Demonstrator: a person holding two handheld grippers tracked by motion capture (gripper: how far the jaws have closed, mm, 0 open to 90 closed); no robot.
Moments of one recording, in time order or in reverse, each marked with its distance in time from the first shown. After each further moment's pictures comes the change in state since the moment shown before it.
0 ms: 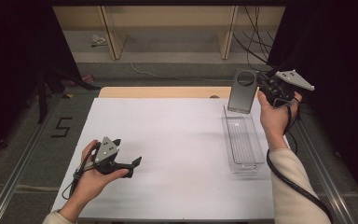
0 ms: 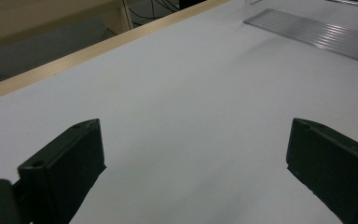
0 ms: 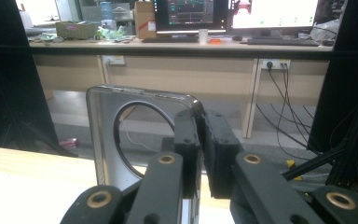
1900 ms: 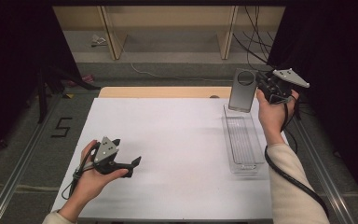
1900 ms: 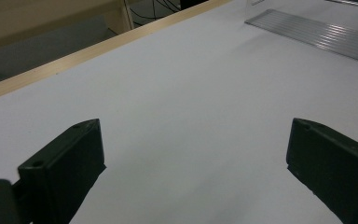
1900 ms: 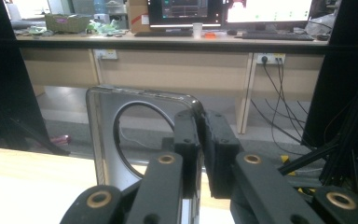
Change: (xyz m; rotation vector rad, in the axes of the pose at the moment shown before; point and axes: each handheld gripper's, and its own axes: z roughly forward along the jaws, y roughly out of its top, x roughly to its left) left arm 0.001 -0.001 0.000 0.001 0.005 -0.003; right arm -0.008 -0.007 0.020 0.021 -0.025 -0.004
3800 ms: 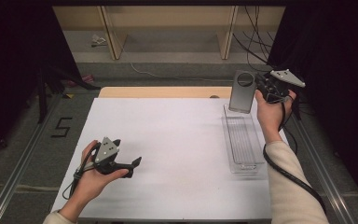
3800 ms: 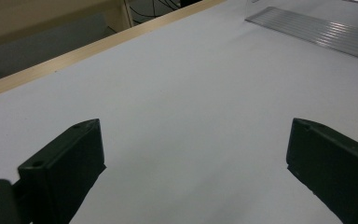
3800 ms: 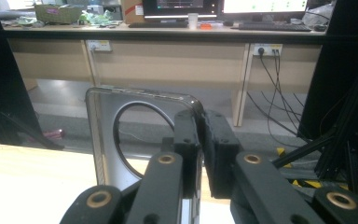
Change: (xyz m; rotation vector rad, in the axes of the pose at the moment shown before) left arm -0.001 -0.001 0.001 0.006 -0.001 -0.005; right arm -0.005 -0.010 0.015 0.030 -0.018 0.001
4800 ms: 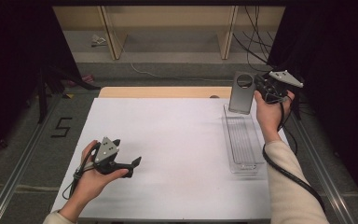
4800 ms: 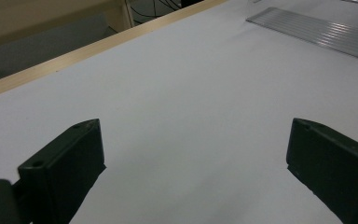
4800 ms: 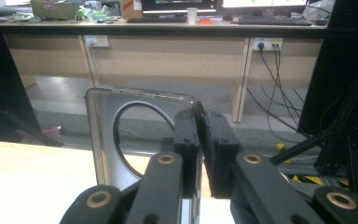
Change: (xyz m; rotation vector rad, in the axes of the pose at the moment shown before) left arm 0.000 0.000 0.000 -0.001 0.003 -0.001; right arm -0.003 -0.007 0.007 0.016 -0.004 0.005
